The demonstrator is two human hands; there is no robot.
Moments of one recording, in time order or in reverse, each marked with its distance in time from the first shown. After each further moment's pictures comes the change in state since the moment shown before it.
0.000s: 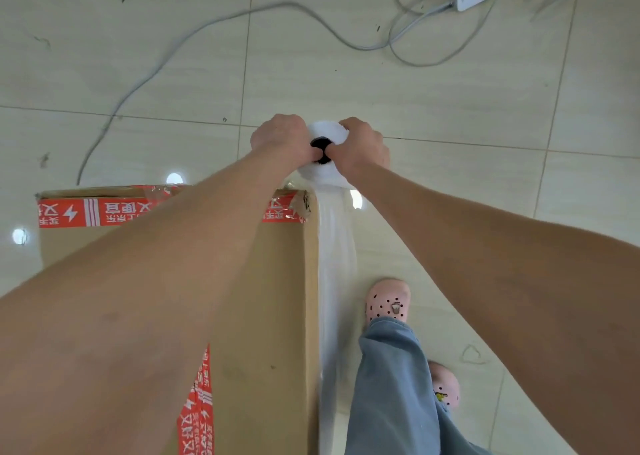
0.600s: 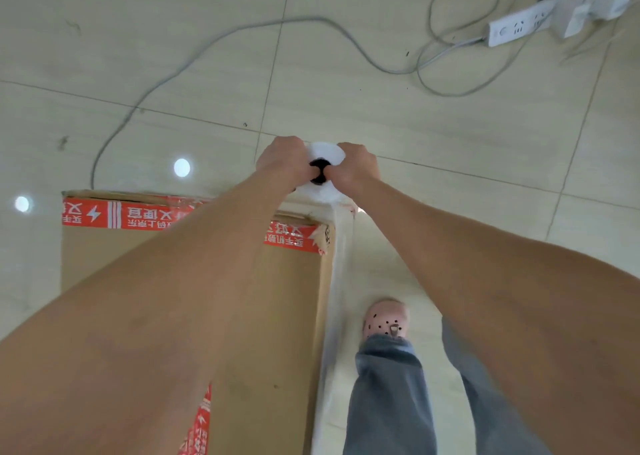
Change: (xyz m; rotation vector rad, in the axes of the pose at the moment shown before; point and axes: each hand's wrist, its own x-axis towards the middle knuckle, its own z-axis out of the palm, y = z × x) left_hand 0.014 -0.035 -0.008 -0.266 -0.099 -0.064; right_hand 0.020 -0.037 0.020 -0.017 -0.198 -0.018
